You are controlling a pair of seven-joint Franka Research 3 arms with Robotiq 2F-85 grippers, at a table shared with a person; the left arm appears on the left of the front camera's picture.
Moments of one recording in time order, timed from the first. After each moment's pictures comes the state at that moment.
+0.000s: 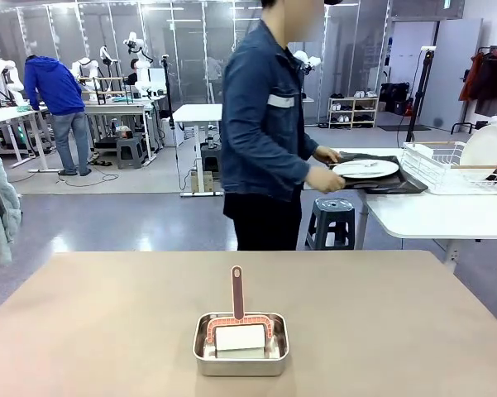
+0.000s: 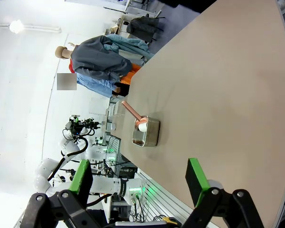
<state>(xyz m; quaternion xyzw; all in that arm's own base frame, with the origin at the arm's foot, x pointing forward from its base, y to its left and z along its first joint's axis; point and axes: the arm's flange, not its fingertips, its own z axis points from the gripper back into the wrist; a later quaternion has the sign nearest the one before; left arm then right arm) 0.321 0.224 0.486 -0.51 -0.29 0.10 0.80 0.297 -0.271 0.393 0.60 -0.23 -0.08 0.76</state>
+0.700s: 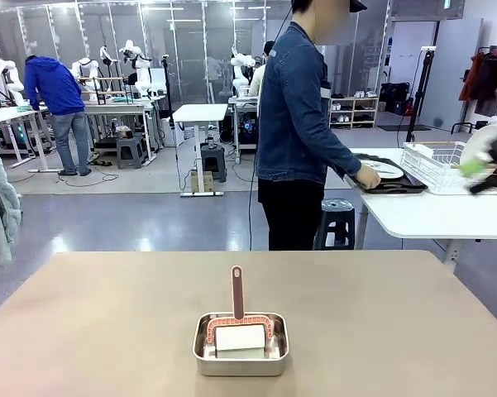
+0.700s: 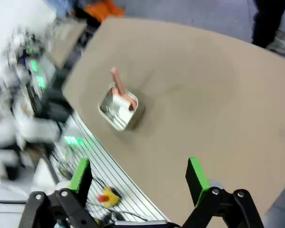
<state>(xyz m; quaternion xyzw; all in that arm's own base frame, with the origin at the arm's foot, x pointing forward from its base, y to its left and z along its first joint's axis) 0.321 0.224 0.486 -0.51 -0.29 0.10 0.80 0.427 -0.046 0.610 0.37 -0.18 0.25 0.88</state>
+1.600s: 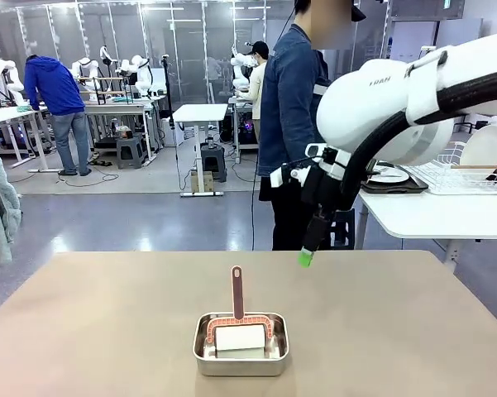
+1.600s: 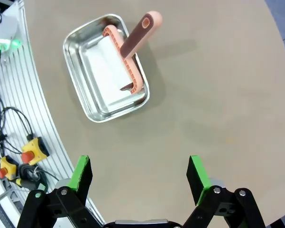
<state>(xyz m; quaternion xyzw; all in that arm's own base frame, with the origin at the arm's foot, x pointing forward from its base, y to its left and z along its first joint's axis) 0.321 0.223 0.487 -0.51 -0.29 0.10 0.80 0.445 0.247 0.506 0.13 -0.07 0.54 0.83</state>
